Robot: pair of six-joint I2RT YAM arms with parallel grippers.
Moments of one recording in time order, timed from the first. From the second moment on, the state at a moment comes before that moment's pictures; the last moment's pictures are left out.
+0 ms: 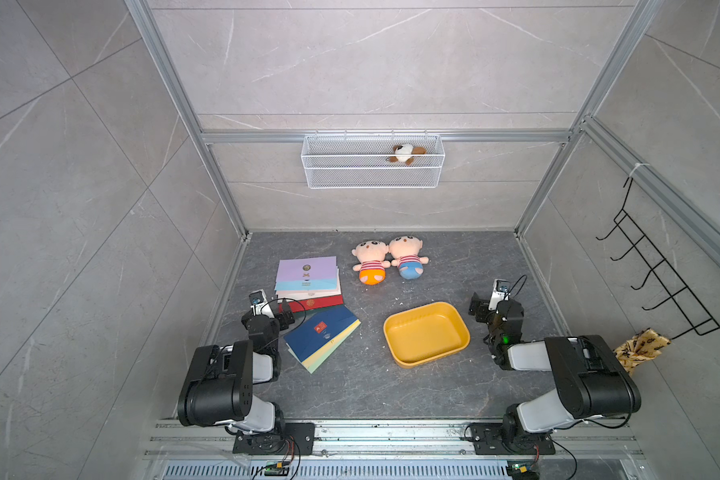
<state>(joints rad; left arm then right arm) 0.10 1.50 0.20 1.01 -0.09 -0.12 0.04 1.53 0.31 0.88 0.24 0.01</state>
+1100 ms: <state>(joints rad) 0.03 1.03 0.77 -0.10 -0.20 -0.63 0.14 1.30 1.01 -0.31 0.10 0.30</state>
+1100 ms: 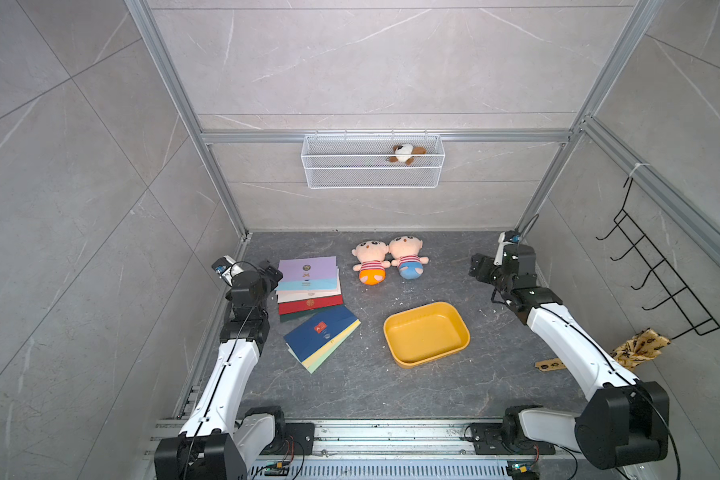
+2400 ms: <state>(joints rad) 0.03 0.95 0.73 -0.54 0.08 -0.56 0.20 1.68 1.11 -0.74 0.06 0.31</state>
